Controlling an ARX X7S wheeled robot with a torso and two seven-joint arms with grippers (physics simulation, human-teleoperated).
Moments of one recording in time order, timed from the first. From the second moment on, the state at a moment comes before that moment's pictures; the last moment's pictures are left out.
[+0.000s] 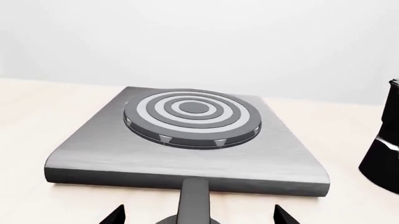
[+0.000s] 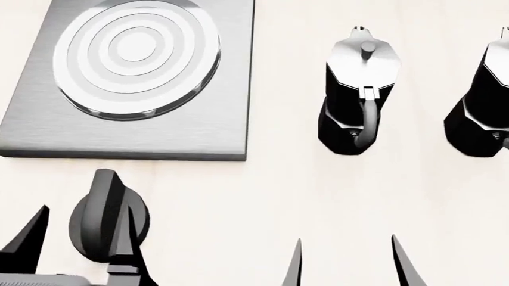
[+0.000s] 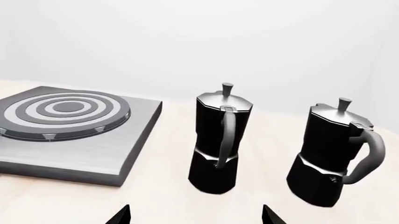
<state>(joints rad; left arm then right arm) -0.08 -0.20 0.34 0.34 -0.20 -0.05 -0.37 -0.12 0.34 -0.27 -0.73 0.08 0.27 0.38</state>
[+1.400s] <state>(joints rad) -0.17 -0.20 0.35 0.04 -0.13 0.11 -0.43 -0.11 0.37 -0.29 -0.73 0.09 0.26 0.40</state>
